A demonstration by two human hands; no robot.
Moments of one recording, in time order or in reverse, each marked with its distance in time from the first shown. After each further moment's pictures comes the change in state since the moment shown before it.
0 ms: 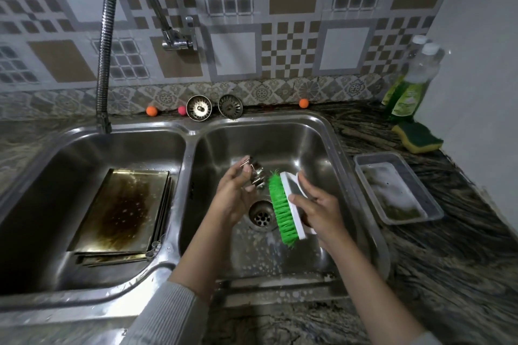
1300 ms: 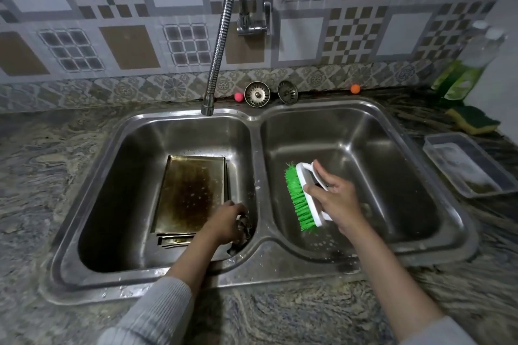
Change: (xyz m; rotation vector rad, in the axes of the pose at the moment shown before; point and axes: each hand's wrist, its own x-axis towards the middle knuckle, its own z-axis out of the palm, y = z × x) left_hand -0.035 0.072 -0.235 1.841 -0.263 0.014; right_hand -0.039 0.032 0.151 -0.250 0.070 -0.120
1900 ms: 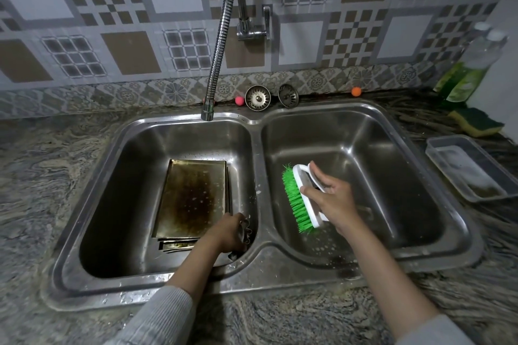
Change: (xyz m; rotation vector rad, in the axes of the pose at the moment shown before) left_hand -0.001 0.003 0.004 -0.001 -0.164 -0.122; right_hand 0.010 0.002 0.004 -0.049 -0.015 -0.007
